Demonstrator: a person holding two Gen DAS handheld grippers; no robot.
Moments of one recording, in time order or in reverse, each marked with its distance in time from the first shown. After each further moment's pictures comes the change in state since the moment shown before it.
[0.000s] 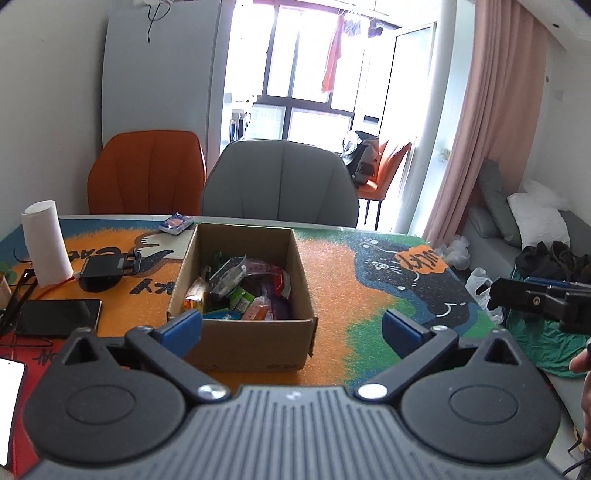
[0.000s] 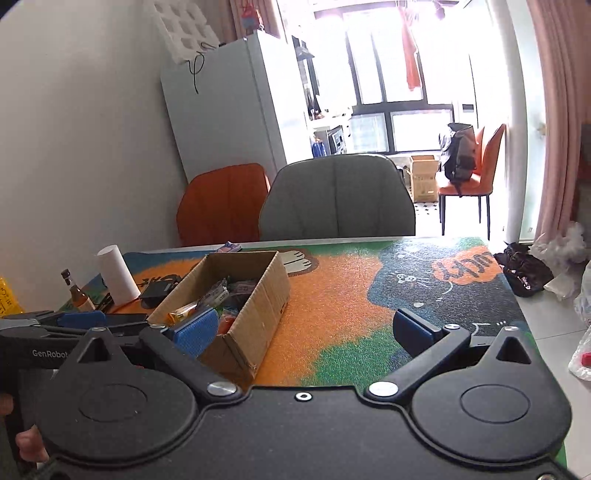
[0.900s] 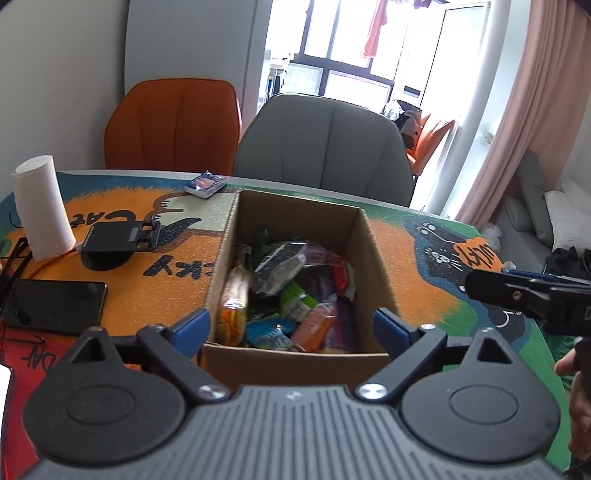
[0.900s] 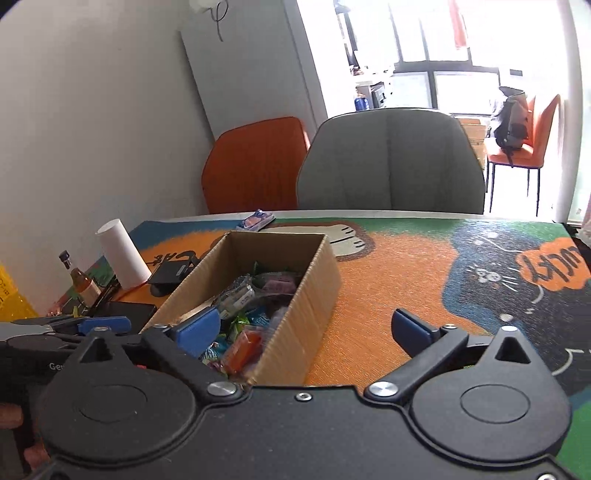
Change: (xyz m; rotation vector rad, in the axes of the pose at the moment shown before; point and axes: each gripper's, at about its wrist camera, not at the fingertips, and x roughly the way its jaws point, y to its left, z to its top) left arm 0.097 0.057 0.023 -0.088 0.140 0.072; right arm 0.130 0.028 0.026 -0.021 0.151 0.113
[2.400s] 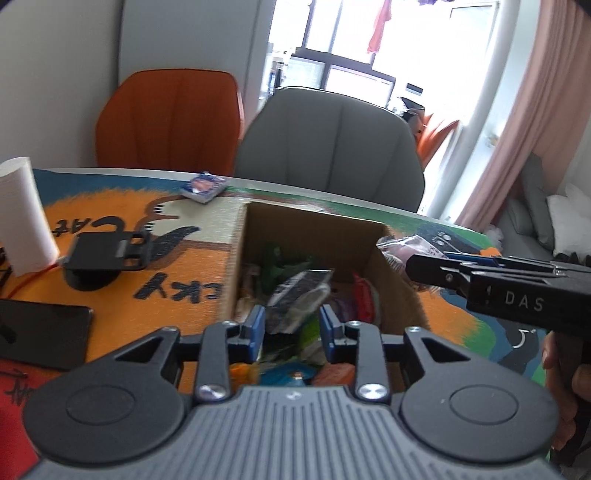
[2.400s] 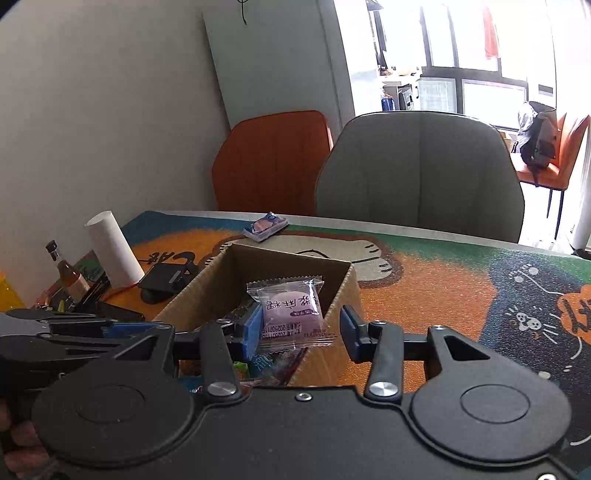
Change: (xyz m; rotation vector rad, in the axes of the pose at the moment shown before) left arm 0.051 0.028 0.027 -0.024 0.021 -0.005; right arm 0.078 0.017 0.028 -0.100 0.024 0.036
